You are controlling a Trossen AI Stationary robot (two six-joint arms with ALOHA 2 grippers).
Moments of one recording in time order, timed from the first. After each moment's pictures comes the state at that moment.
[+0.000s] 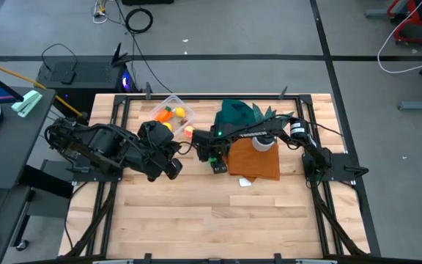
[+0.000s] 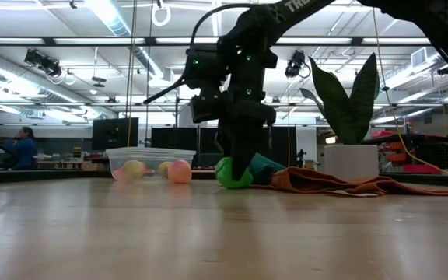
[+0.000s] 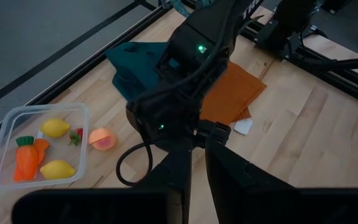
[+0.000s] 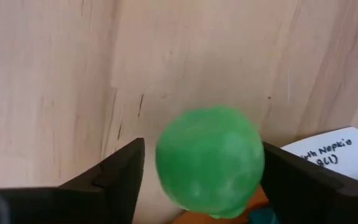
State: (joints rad) left arm -0.40 1.54 1.94 -1.36 -0.69 -0.91; right arm -0.12 2.20 1.72 -0.90 -0.17 -0.31
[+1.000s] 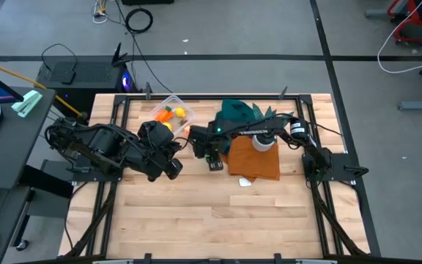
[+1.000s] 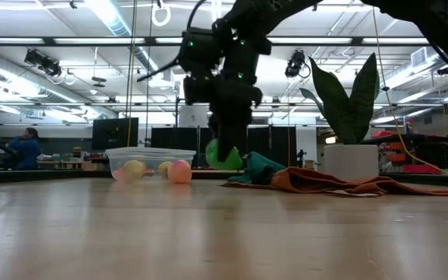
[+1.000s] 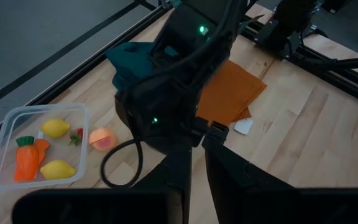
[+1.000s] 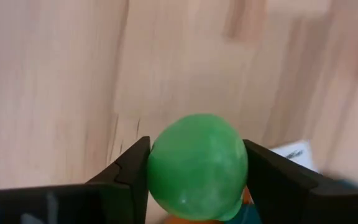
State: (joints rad) left arm -0.40 1.54 1.94 -1.36 -0.69 -0.90; right arm -0.12 2.20 1.83 -0.95 -0.15 -0.29
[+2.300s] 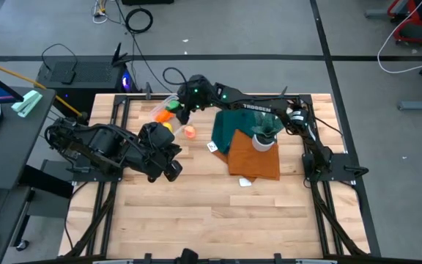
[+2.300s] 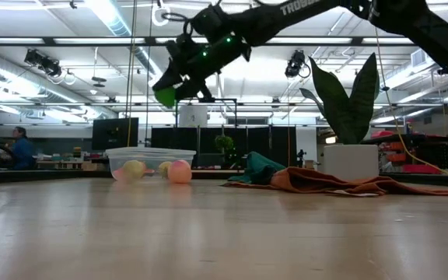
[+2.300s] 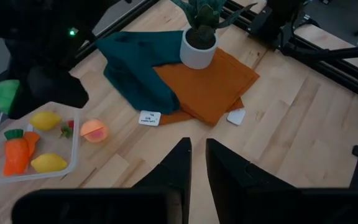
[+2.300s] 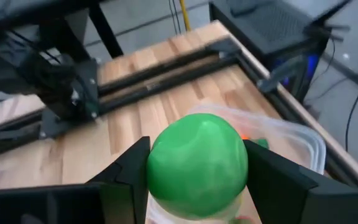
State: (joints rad) left arm -0.40 1.54 1.94 -1.36 -0.64 -0.91; right arm -0.36 2.21 2.04 -0.31 -0.18 0.16
